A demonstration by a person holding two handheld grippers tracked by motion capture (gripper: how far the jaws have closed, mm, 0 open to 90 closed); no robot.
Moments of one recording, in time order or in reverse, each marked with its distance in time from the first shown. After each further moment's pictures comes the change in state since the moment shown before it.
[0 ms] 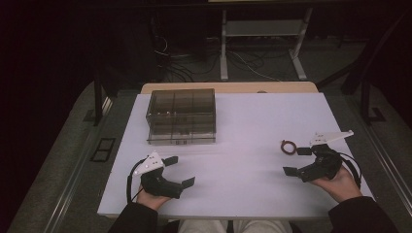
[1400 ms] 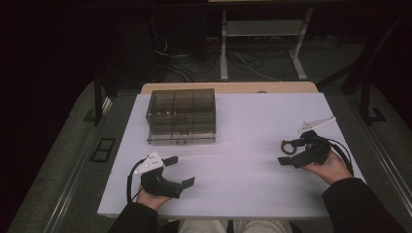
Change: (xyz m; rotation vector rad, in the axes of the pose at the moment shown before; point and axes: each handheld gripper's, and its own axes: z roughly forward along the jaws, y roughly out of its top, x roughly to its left) left arm 0.001 -0.001 0.000 0.003 -0.002 -0.004; right arm -0.031 0.023 0.029 0.115 0.002 0.013
